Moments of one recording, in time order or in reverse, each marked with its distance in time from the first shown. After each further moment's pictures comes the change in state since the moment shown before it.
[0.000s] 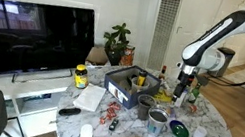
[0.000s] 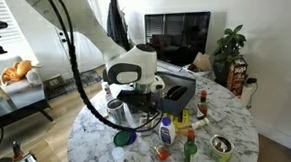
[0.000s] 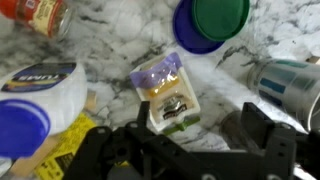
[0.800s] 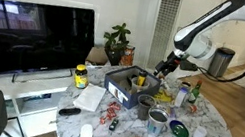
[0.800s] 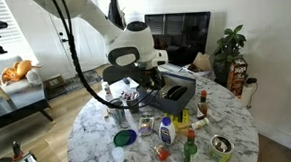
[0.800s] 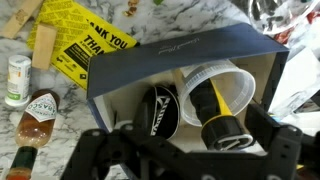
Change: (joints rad) arm 0.008 -0.010 0.089 0.133 0.207 0.267 0.226
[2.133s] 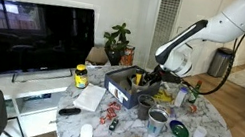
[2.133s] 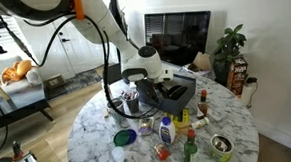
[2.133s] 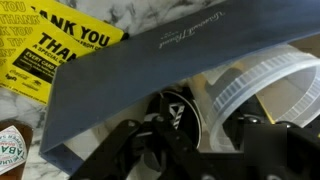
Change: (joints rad) arm -0.061 0.353 0.117 0.251 0.140 0.180 -0.025
